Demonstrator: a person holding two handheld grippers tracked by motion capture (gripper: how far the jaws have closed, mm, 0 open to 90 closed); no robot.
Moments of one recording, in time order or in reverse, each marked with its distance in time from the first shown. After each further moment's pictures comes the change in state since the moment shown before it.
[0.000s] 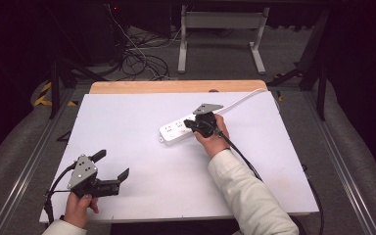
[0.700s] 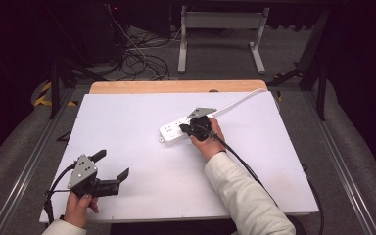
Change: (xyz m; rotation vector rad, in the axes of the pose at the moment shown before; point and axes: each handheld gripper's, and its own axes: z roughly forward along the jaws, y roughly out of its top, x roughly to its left) left arm 0.001 0.000 0.000 0.003 -0.003 -0.004; right arm 0.010 -0.006 0.015 0.033 0.019 -0.021
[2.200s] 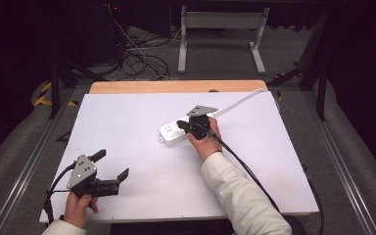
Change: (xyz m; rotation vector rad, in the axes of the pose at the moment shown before) left arm 0.000 0.000 -0.001 -0.006 -0.001 -0.001; right arm 0.008 0.009 -0.004 -0.100 -0.008 0.054
